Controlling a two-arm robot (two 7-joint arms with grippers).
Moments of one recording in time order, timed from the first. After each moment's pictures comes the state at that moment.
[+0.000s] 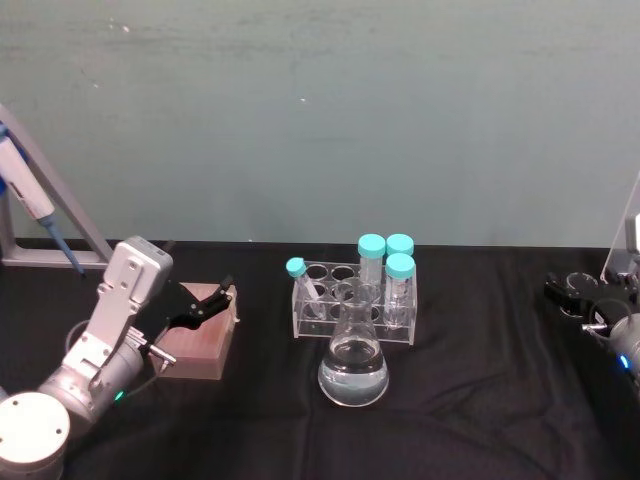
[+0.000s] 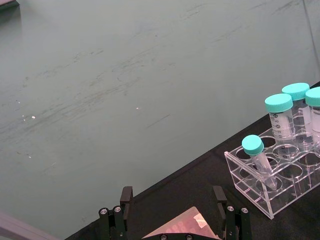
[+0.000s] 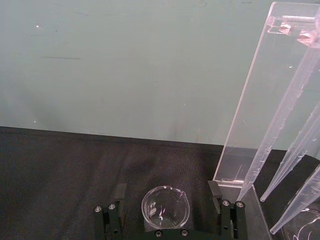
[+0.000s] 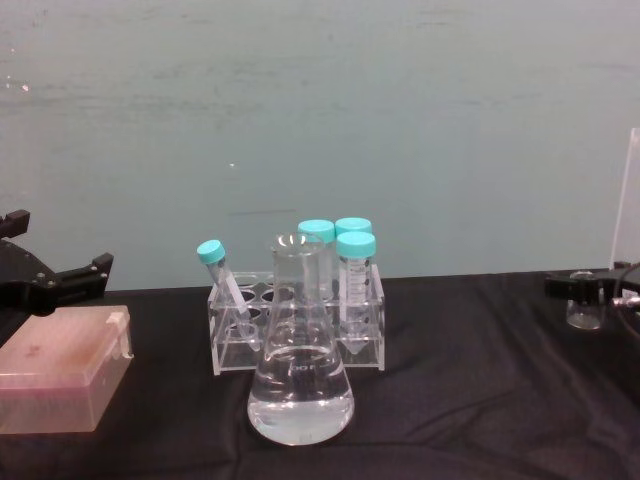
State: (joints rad) left arm -0.20 0.60 0.45 -1.41 -0.25 -0.12 0.03; right arm 0.66 0.13 -0.10 -0.59 0.06 -0.09 0.15
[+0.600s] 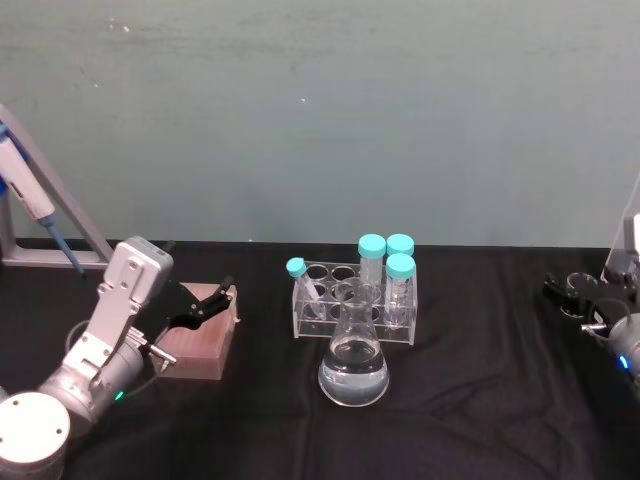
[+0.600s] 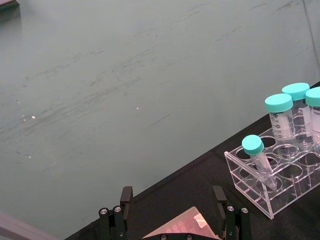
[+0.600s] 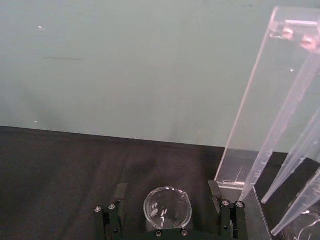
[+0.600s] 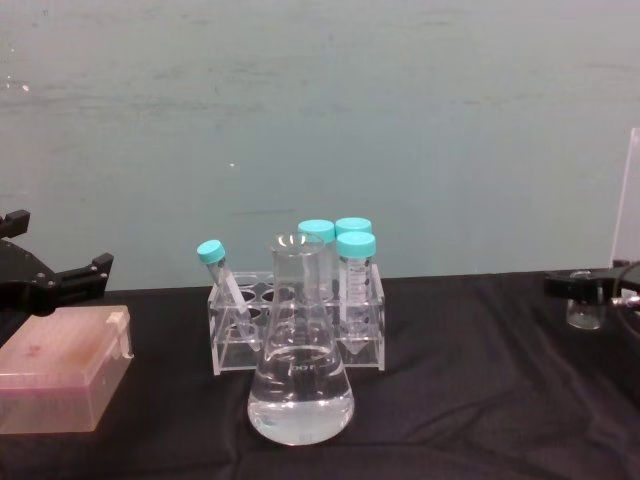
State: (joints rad) left arm -0.20 0.60 0.45 -1.41 -0.25 -0.12 0.03; right arm 0.65 0.13 -0.10 -0.61 0.06 -0.09 0.15
